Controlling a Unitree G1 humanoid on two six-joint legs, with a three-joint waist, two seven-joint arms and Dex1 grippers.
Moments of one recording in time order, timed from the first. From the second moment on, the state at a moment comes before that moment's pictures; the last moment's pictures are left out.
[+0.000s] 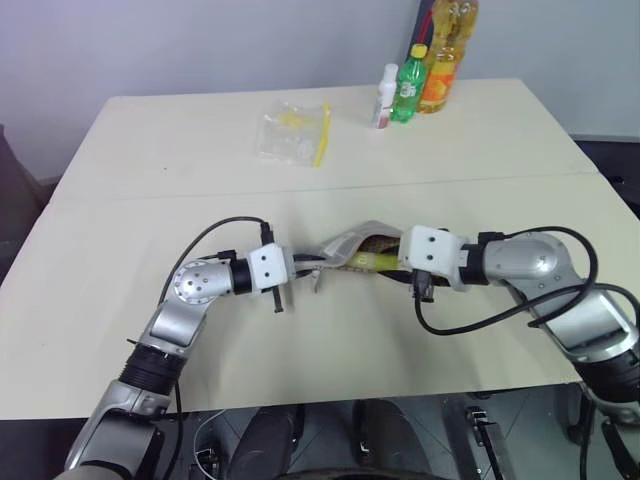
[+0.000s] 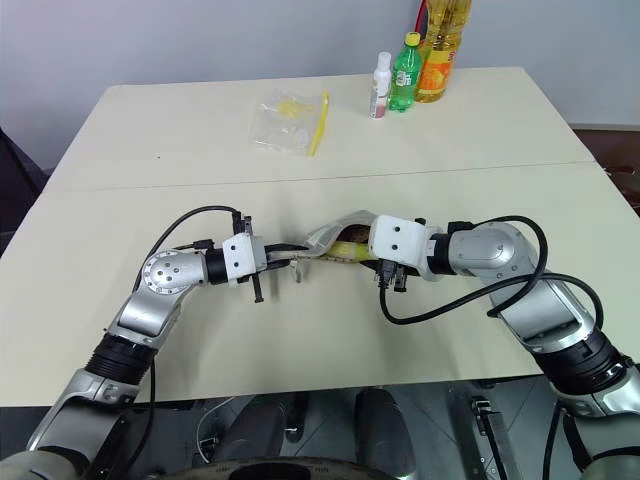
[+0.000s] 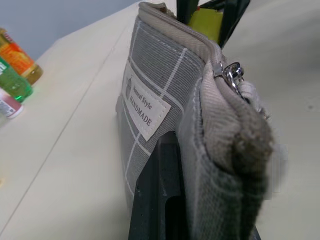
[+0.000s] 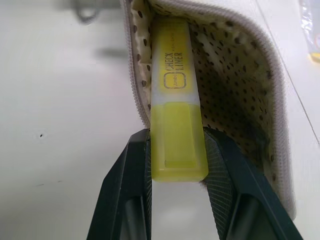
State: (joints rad) left arm -0.40 0.45 -0.22 0.10 -0.07 -0.23 -0.97; right arm -0.44 -0.88 0.25 -0.40 0.11 0.51 0.98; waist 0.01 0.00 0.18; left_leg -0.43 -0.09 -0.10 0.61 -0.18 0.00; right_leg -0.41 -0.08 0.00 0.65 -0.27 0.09
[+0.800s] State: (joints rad) left arm -0.47 0.19 -0.21 0.19 -0.13 -0.03 -0.78; right arm 0.07 -0.68 -0.48 -0.35 0.30 0.89 0.58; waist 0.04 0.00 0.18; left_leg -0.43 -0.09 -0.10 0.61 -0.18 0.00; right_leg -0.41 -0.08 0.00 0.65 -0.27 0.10
